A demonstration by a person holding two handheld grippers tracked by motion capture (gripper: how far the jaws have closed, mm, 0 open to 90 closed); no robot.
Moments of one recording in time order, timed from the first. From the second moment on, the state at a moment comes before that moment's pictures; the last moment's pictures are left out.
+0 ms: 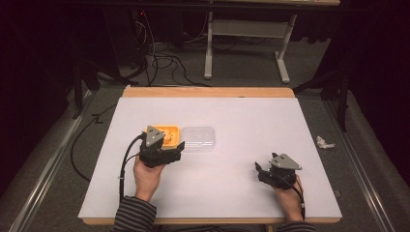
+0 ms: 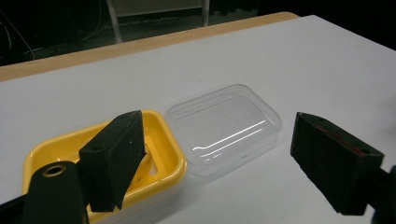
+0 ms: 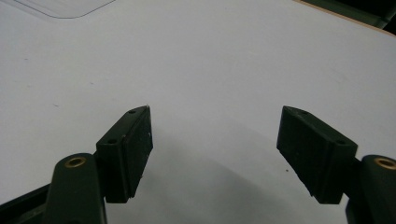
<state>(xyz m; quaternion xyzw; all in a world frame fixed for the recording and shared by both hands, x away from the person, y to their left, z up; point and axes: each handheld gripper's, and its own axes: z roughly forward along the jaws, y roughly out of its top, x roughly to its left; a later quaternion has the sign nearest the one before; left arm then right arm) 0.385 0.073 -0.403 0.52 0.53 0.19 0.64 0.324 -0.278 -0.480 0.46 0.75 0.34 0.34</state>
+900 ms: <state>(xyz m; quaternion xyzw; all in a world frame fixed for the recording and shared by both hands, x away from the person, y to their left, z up) 0.352 0.062 -0.394 0.53 0.51 0.17 0.66 0.325 -0.279 -0.480 0.47 0.75 0.34 0.33</state>
